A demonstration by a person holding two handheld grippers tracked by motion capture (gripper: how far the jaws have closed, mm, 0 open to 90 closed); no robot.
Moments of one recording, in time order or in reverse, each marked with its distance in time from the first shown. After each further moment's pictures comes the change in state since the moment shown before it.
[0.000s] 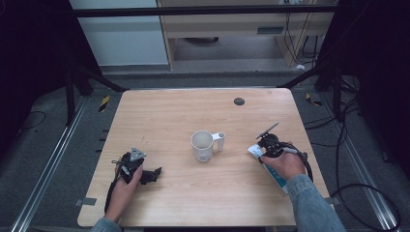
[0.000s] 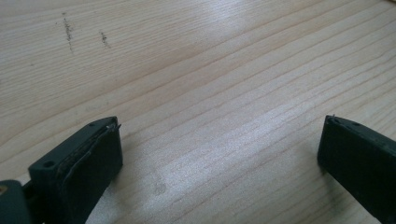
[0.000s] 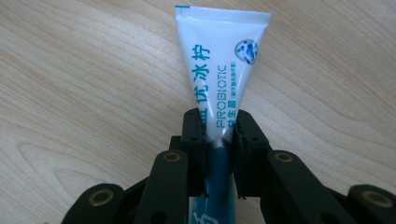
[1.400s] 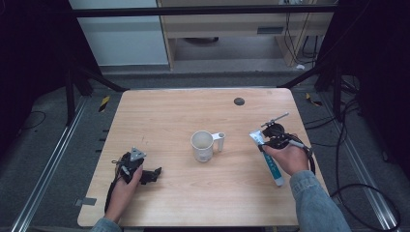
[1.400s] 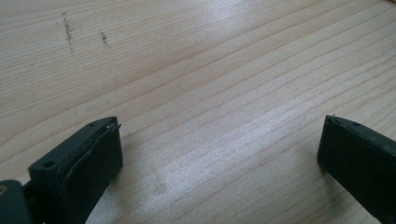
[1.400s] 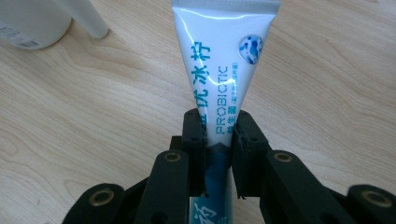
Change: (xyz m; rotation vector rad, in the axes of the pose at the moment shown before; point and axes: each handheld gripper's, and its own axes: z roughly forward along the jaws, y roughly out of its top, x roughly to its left) left arm 0.000 0.000 0.000 0.000 0.000 0.000; right arm -0.005 0.012 -0.036 -0.174 0.010 0.066
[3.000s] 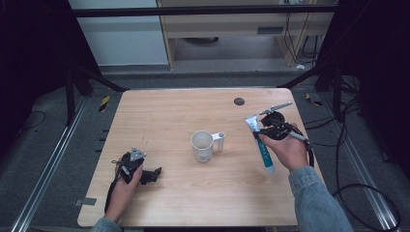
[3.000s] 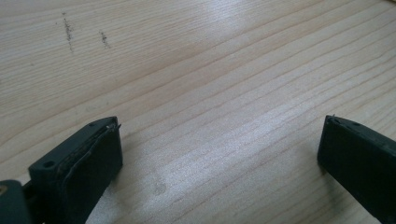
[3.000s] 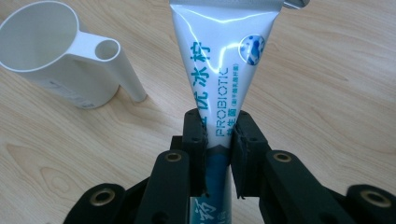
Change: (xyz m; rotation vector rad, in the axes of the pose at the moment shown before) left arm 0.000 0.000 0.000 0.000 0.000 0.000; right arm 0.016 0.027 -0.040 -0.171 0.018 -0.027
